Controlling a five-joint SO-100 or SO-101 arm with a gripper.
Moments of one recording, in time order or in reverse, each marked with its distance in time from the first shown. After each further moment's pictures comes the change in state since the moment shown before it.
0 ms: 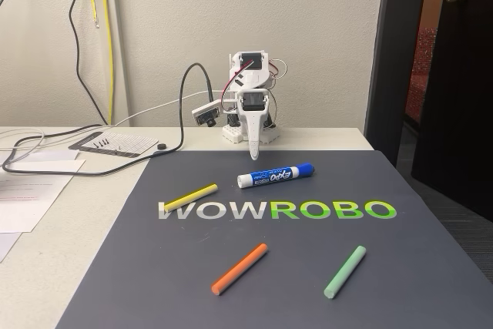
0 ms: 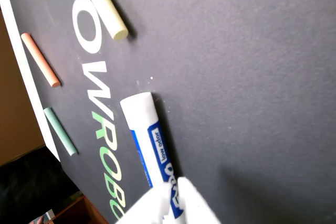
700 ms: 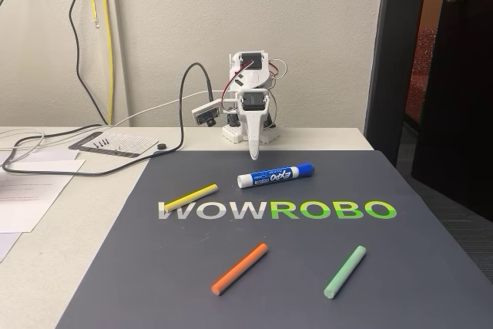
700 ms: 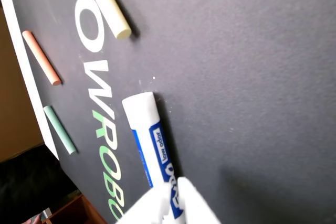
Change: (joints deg) arm 0.0 0.0 0.0 -0.2 -1.2
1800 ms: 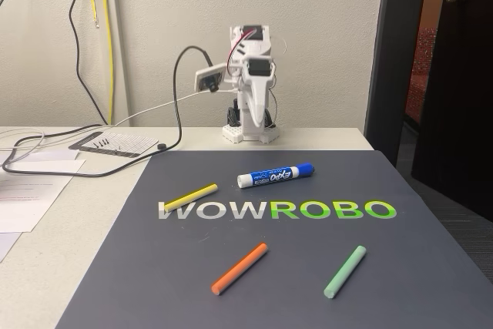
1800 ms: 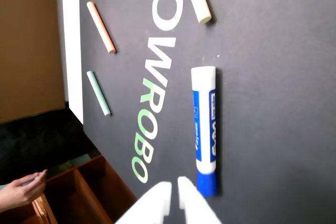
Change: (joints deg) arm -3.6 -9.0 -25.0 13.4 -6.7
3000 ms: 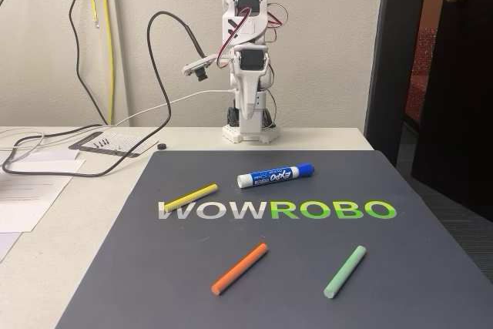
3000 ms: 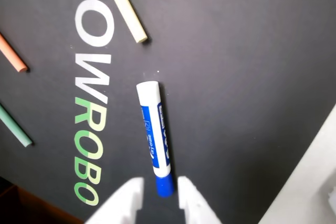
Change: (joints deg) arm 7.1 -46.5 -31.0 10.8 -6.7
